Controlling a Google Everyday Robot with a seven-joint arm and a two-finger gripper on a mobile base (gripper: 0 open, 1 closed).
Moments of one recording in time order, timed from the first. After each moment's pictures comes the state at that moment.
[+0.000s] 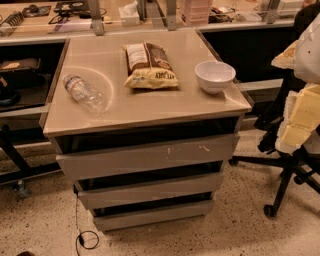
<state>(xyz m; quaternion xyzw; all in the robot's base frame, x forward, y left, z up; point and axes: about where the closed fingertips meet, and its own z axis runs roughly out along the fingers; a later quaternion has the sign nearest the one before) 0.438 -0.217 0.976 -0.60 0.78 -0.03 0.16</state>
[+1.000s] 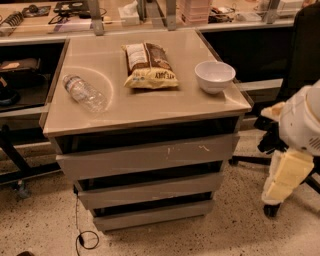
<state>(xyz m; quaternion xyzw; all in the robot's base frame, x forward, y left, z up) 0.402 -0.215 0.886 -0.60 0.79 -0.01 0.16</state>
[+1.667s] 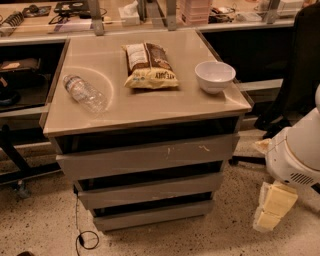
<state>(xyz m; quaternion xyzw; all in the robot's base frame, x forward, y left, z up) 0.377 -0.214 0.809 -0.59 0.79 0.03 0.12</state>
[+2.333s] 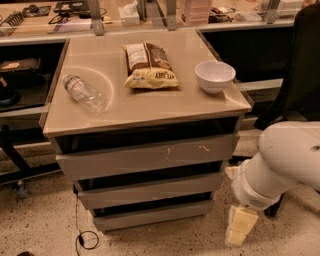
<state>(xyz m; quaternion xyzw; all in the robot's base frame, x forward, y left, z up) 0.378 -0.181 0.706 -0.62 0.78 0.05 0.10</state>
